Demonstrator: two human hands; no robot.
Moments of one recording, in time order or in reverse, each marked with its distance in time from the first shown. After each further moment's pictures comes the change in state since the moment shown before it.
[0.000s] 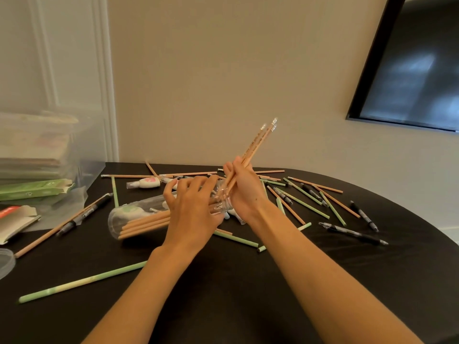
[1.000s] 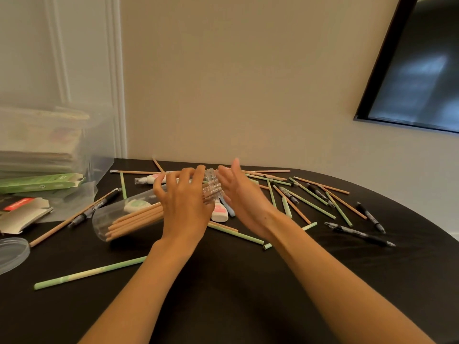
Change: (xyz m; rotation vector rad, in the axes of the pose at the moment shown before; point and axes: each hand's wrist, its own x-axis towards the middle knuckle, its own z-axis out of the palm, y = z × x) left_hand 0.000 -0.013 -0.004 0.099 0.113 -0.138; right_hand -0.029 0.007 -0.004 -0.519 -0.285 0.065
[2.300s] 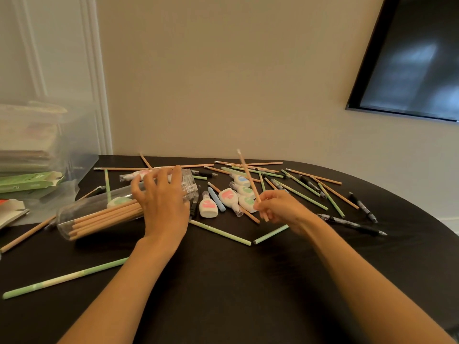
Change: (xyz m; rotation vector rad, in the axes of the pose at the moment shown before) left_hand 0.004 -0.014 0.024 0.159 -0.055 -0.085; right_hand 0.005 0.040 -0.104 -0.487 0.207 0.276
